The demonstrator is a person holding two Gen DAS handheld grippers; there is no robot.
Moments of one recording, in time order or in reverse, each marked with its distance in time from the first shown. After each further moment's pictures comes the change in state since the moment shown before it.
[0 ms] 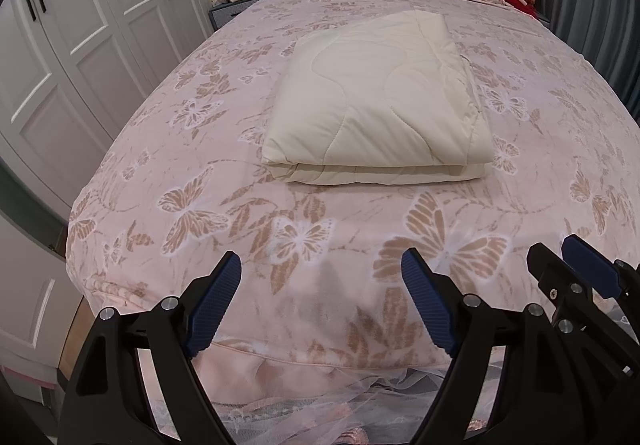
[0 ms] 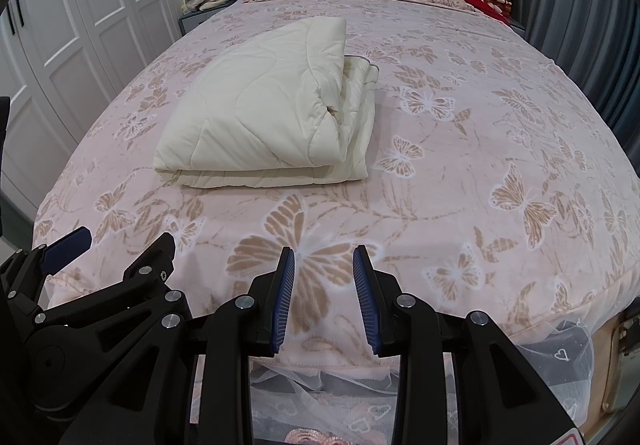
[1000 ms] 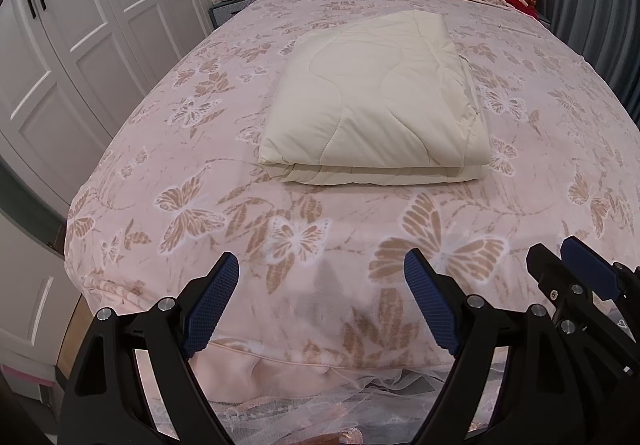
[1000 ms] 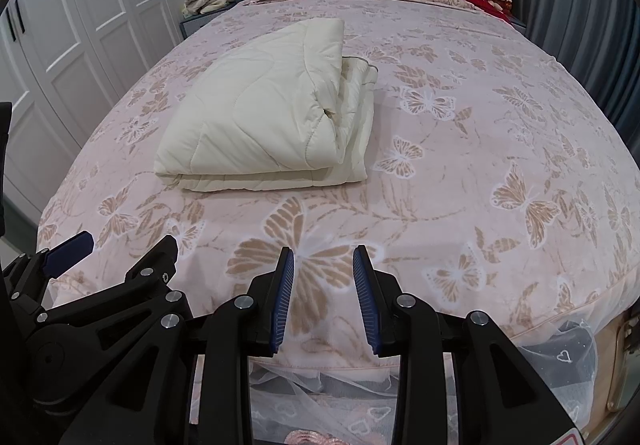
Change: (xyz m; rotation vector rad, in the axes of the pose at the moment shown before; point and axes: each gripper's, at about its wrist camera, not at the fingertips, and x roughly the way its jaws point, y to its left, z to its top) left arm 0.001 0.001 0.000 -0.008 0.004 -0.004; right arm 0.001 -0.001 -0.003 0.004 0.002 0.005
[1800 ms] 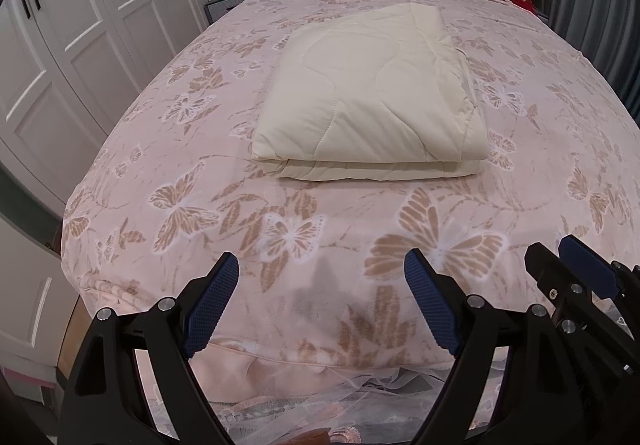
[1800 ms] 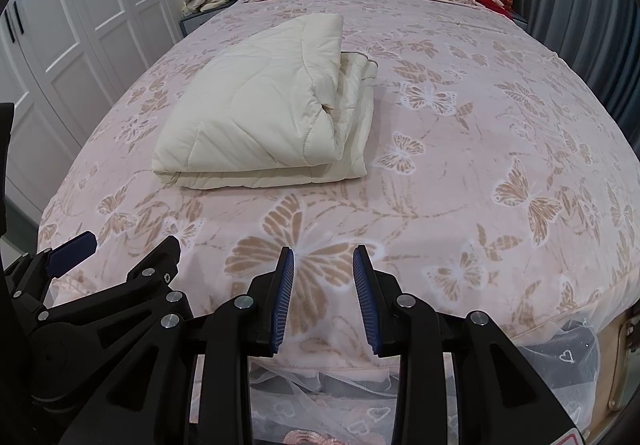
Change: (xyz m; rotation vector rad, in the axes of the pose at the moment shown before) left arm 0.005 -0.002 0.001 0.005 0.020 -0.013; right arm 0.002 -0.004 0.001 0.008 0.006 0.005
